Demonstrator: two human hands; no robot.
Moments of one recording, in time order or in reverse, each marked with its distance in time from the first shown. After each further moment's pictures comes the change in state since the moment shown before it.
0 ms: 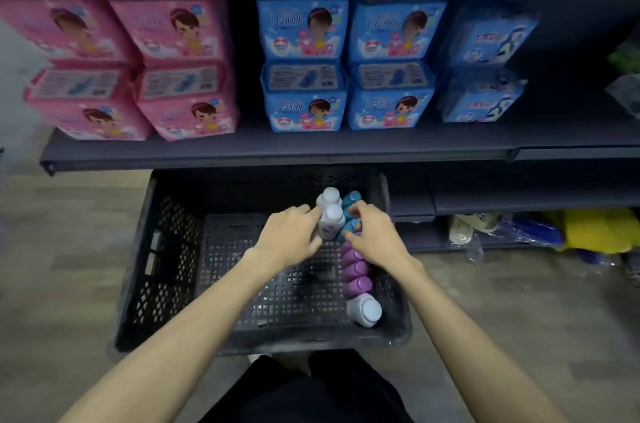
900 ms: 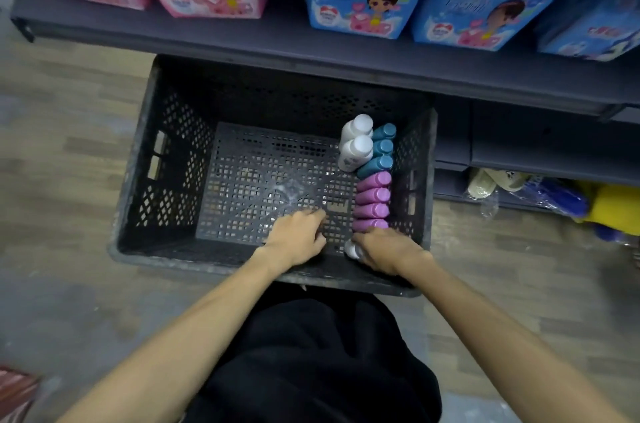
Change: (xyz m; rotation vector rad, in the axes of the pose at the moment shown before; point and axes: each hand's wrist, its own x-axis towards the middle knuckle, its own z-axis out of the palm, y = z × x) left_hand -0.069 0.008 0.115 -0.274 -0.303 -0.217; right_hand -0.039 0.064 0.085 -0.639 -0.759 -0.215
